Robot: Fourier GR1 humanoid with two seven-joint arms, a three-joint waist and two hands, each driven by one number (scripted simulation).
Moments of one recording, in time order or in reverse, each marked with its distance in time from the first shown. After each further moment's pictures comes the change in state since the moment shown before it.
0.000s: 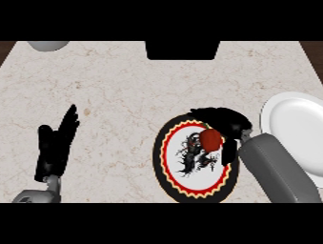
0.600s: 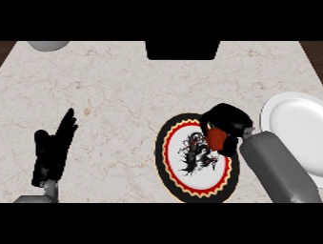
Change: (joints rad) left arm 0.035 -0.018 0.028 -0.016 -0.018 -0.030 -0.010; right arm -0.017 0.012 -0.046 0.067 0.129 -0.145 -0.147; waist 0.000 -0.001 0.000
